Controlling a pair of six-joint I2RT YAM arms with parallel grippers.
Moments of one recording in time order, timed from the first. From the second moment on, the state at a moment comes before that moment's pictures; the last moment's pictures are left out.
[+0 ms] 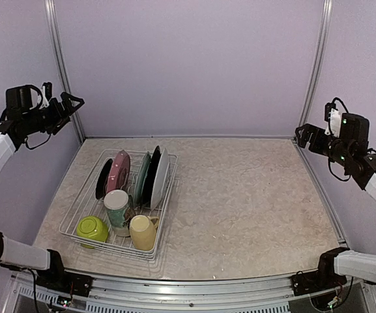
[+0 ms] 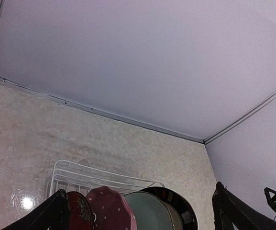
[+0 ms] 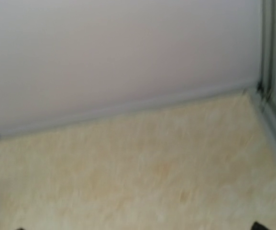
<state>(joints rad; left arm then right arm) 0.10 1.20 1.30 -0.39 0.49 -0.51 0.14 0.92 0.94 -0.28 0.03 0.29</state>
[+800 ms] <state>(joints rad) -0.11 1.43 1.44 -0.65 0.54 -0.46 0.27 1.24 0.88 -0.43 -0.01 0.35</state>
